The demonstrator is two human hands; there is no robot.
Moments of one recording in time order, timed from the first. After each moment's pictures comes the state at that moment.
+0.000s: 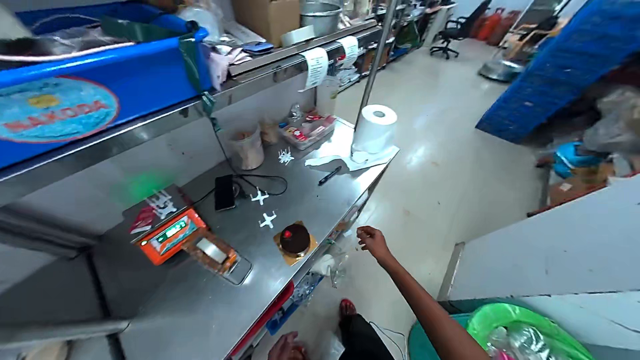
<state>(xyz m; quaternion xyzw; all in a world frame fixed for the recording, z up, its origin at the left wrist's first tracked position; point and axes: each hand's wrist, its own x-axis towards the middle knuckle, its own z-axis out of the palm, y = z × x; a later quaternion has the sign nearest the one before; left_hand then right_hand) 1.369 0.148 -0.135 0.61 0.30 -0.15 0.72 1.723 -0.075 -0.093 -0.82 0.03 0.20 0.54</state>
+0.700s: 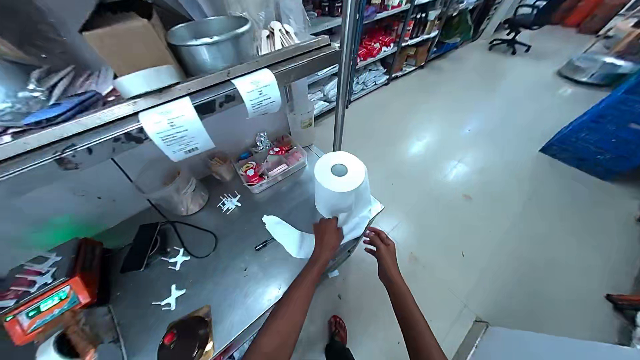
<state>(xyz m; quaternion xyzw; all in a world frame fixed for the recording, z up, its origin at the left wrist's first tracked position) 2.055 -0.039 -0.053 0.93 0.20 -0.05 0.32 2.078 -0.208 -0.073 -0.68 0.06 0.17 0.71</state>
